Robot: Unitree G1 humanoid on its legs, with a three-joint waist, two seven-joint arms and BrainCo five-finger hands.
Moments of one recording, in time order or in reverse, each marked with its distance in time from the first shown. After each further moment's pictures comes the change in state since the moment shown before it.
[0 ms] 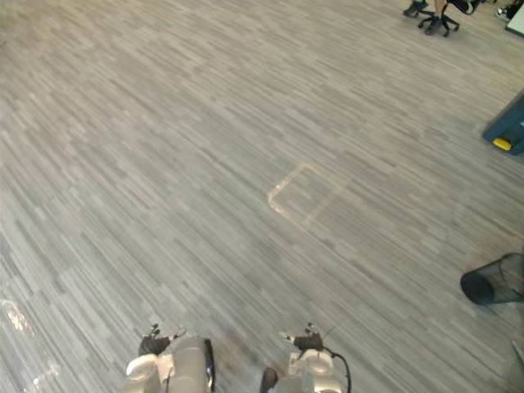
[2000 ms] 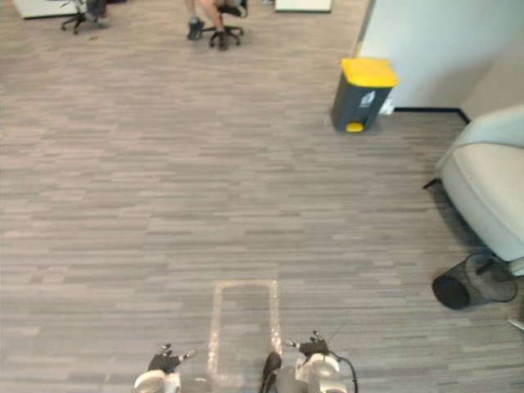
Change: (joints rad) left arm 0.018 -0.005 -0.045 0.073 0.028 0.013 -0.049; right arm -0.010 -0.017 -0.024 0.035 -0.046 0.011 0.020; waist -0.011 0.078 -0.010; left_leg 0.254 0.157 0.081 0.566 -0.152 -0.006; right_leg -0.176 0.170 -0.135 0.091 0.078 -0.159
